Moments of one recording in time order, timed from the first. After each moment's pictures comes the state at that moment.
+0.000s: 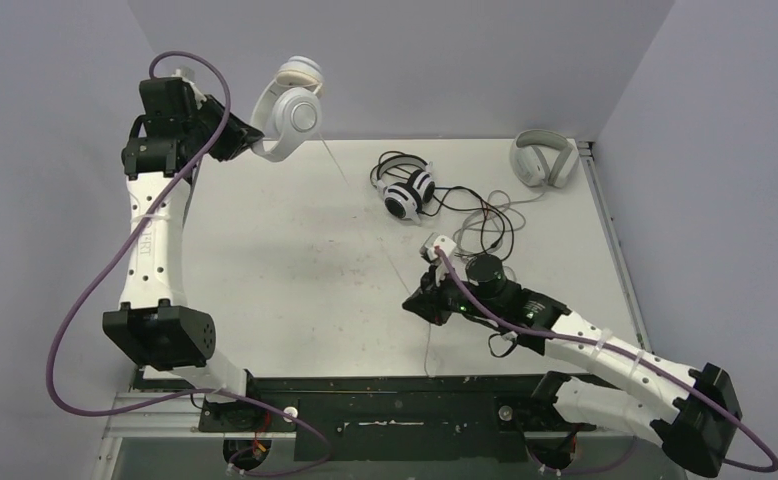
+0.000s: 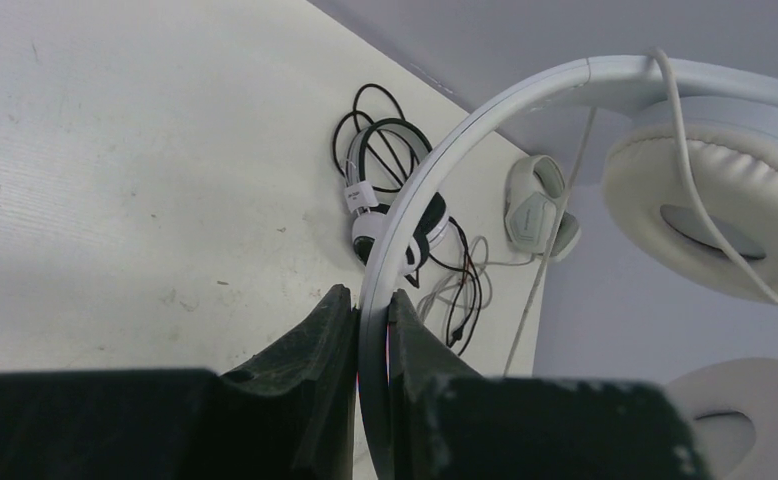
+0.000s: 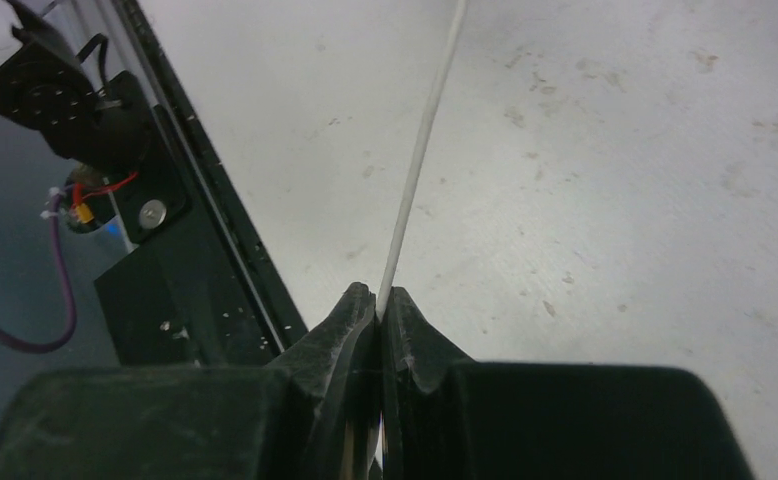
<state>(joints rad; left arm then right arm) 0.09 1.61 1.94 -0.85 0.36 -0.73 0.82 0.93 0.63 -0.11 -0.28 0.20</state>
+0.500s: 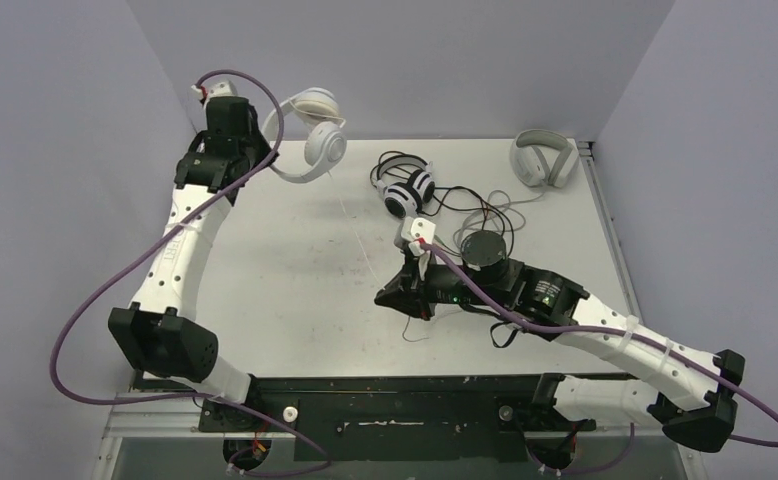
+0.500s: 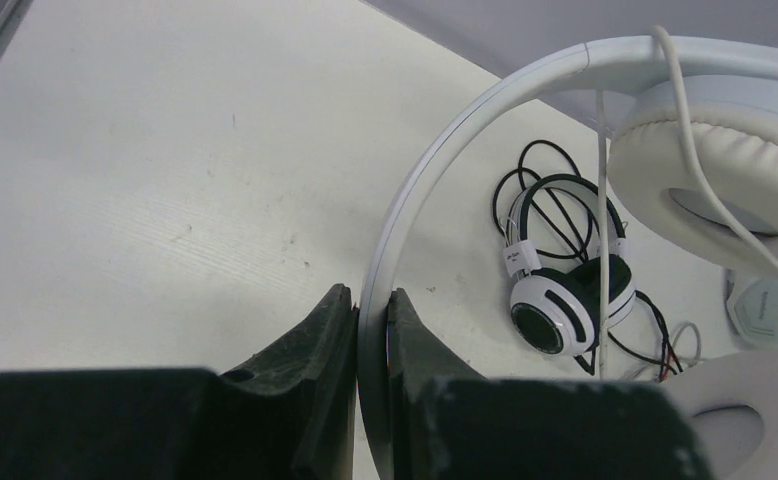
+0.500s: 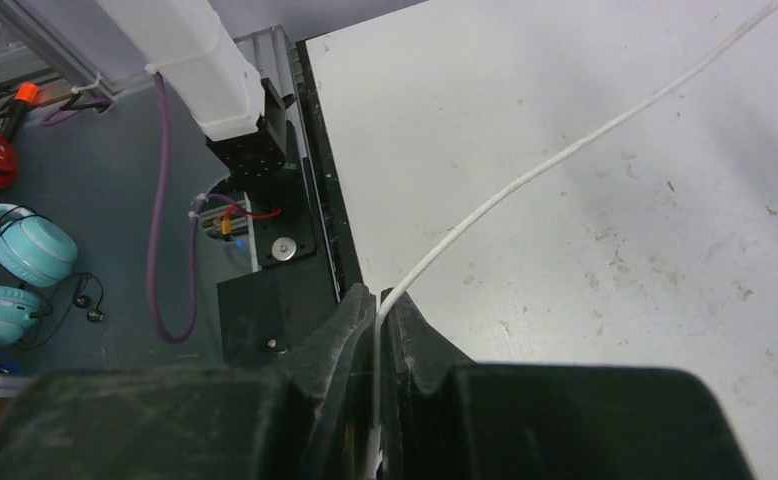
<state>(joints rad) -0.12 1.54 1.71 -0.72 -0.21 -0.59 1.05 1.04 1.09 -0.33 -0.34 0.10</state>
